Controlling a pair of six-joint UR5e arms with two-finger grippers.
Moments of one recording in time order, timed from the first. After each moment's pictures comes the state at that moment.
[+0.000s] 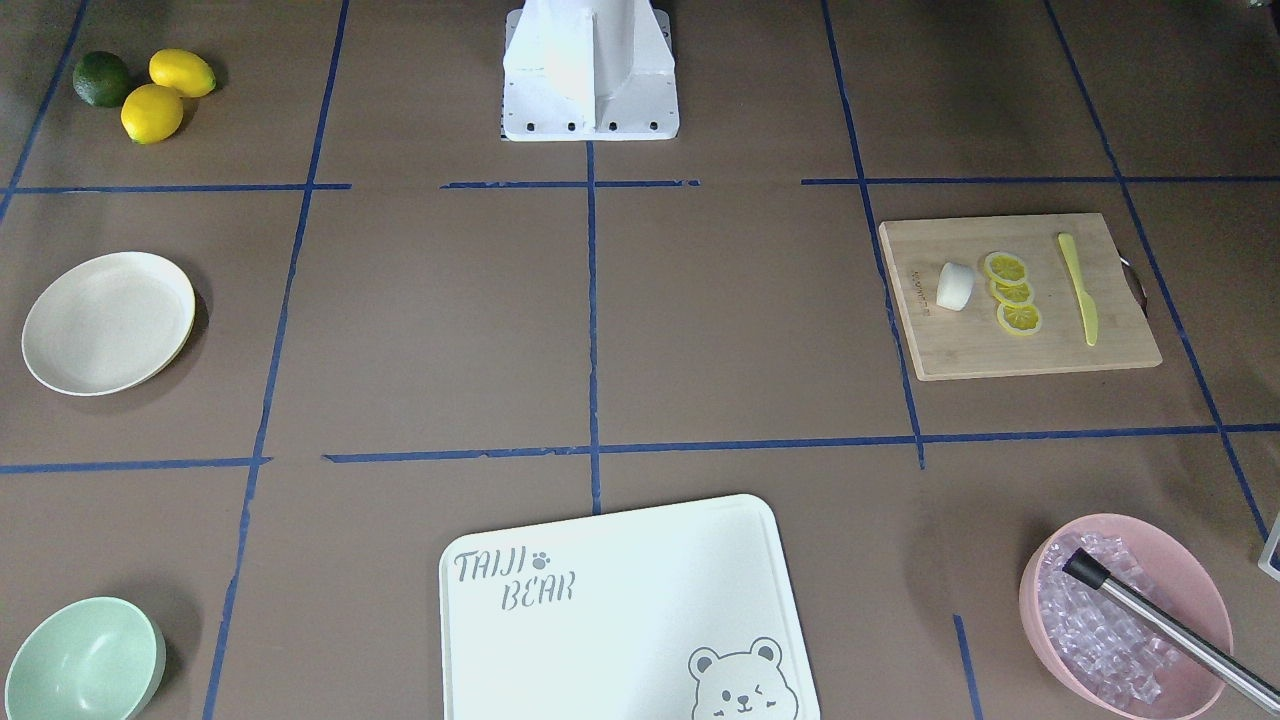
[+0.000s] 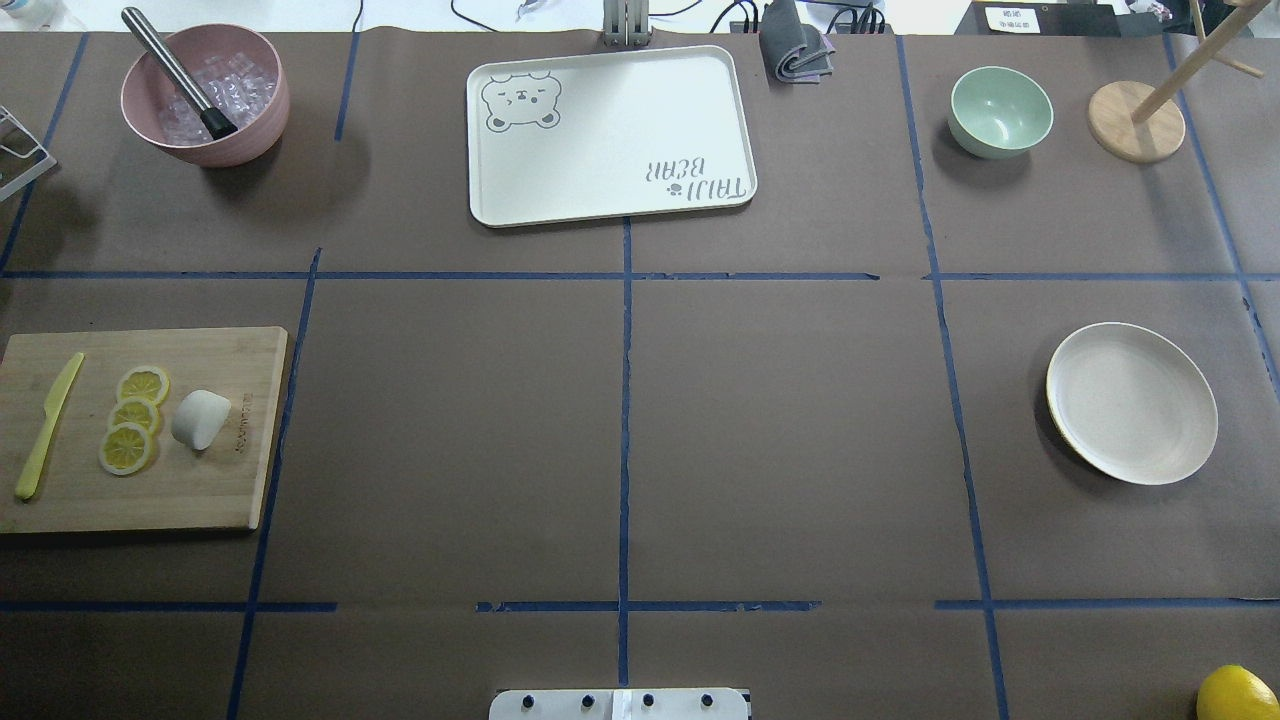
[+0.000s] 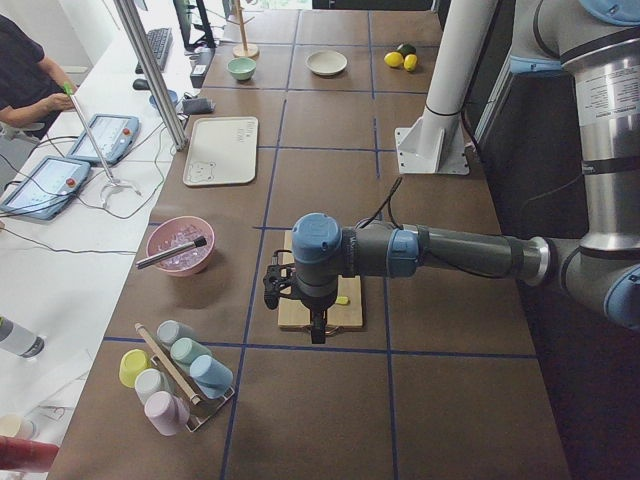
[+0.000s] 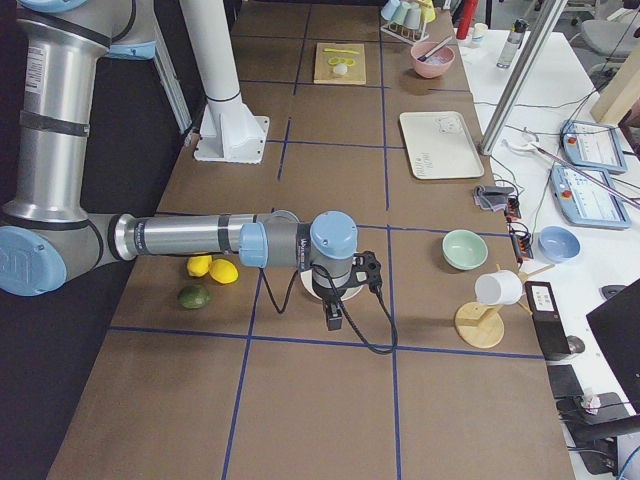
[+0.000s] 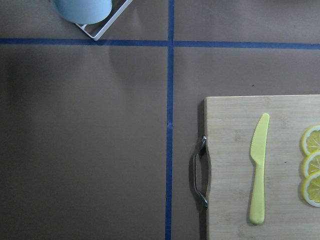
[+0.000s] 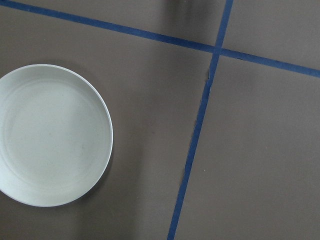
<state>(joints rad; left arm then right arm) -1.57 -1.35 -1.89 -1.47 -2.36 -0.04 1.53 -1.76 1.84 -1.62 2.37 -0.17</state>
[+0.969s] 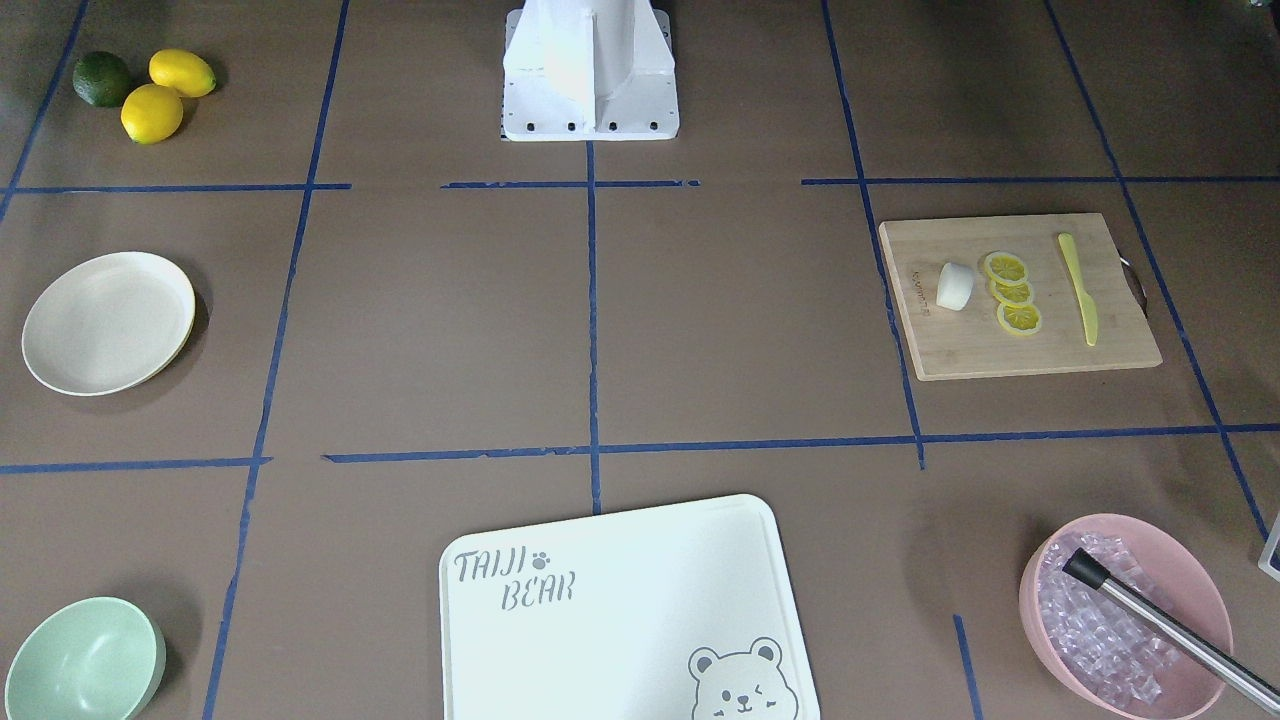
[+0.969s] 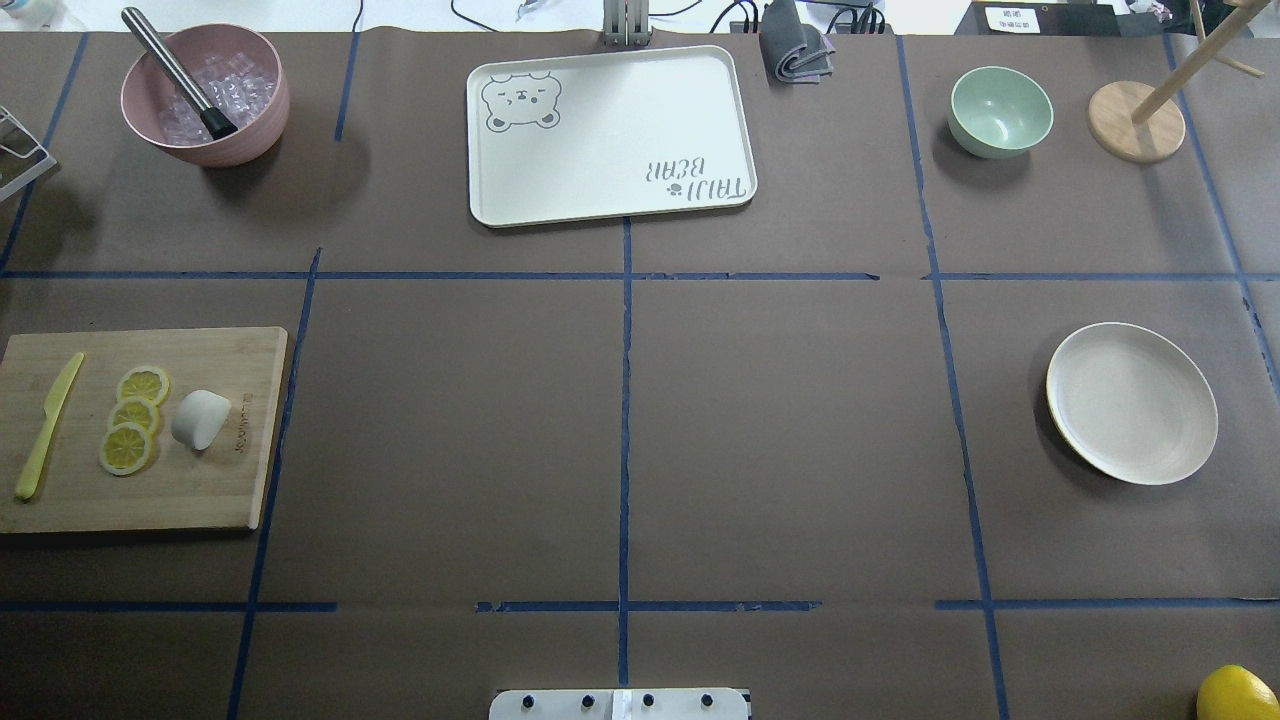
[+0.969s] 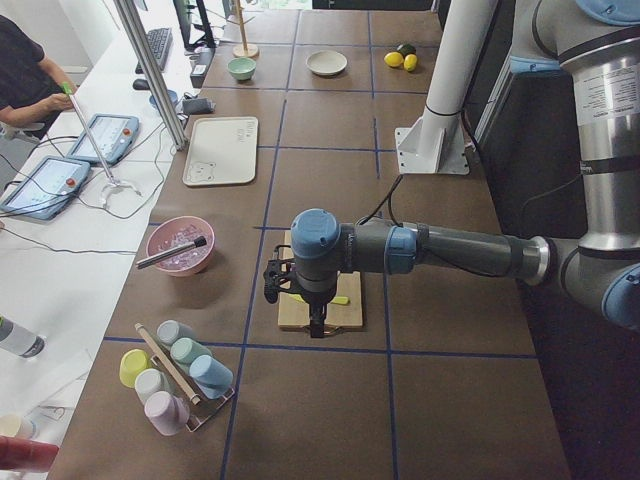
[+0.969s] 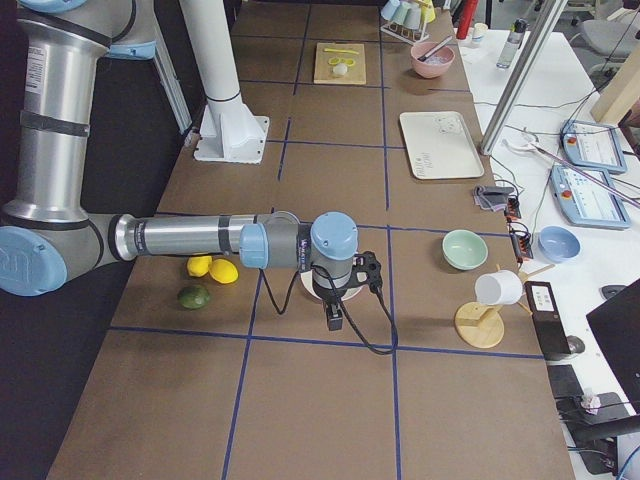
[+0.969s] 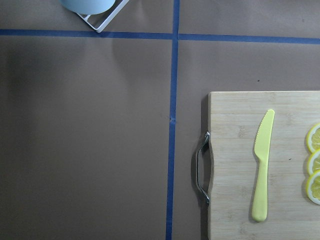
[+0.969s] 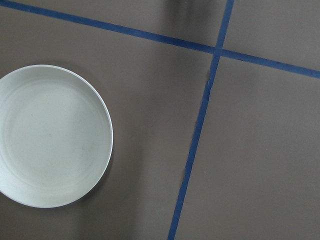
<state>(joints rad) -1.55 -1.35 -1.91 -1.49 -2.37 -0.04 1.52 -1.76 1.84 -1.61 2.37 -0.17</state>
